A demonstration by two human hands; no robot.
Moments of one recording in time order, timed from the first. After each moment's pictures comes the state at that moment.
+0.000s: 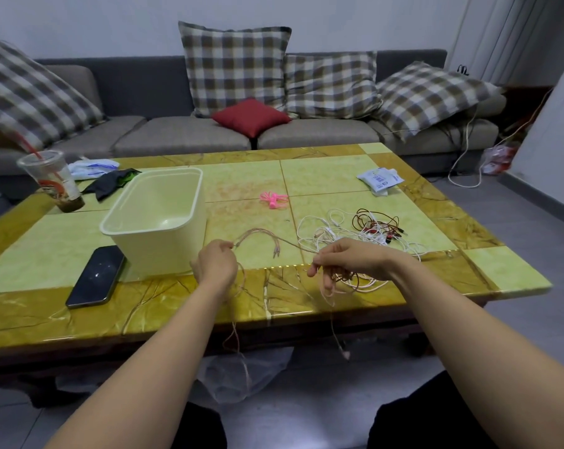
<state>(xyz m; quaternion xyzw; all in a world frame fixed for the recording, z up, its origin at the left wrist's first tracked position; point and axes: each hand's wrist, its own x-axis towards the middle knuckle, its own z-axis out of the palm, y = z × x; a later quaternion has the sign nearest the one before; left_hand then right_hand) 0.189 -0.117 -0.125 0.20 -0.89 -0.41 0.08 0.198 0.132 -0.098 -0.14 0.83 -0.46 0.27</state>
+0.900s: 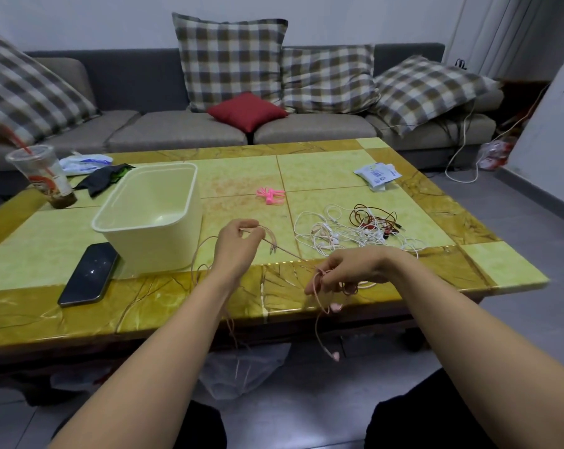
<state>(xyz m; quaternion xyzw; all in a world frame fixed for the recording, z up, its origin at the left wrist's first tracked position) 0.195 -0.089 -0.106 0.03 -0.80 -0.59 0.07 0.200 0.132 -0.103 -0.12 0.85 -0.35 0.37</state>
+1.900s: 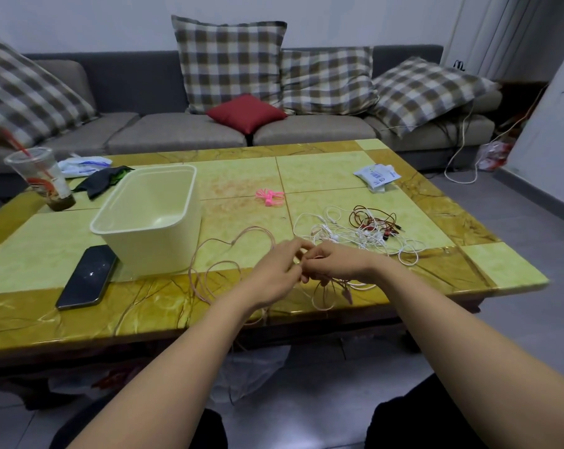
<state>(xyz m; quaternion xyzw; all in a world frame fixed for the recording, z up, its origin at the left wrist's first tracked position) 0.218 -0.058 -0.113 -0.26 -0.87 -0.41 -0.05 0.199 0.110 -0.109 -0.17 0.85 -0.44 0.23</state>
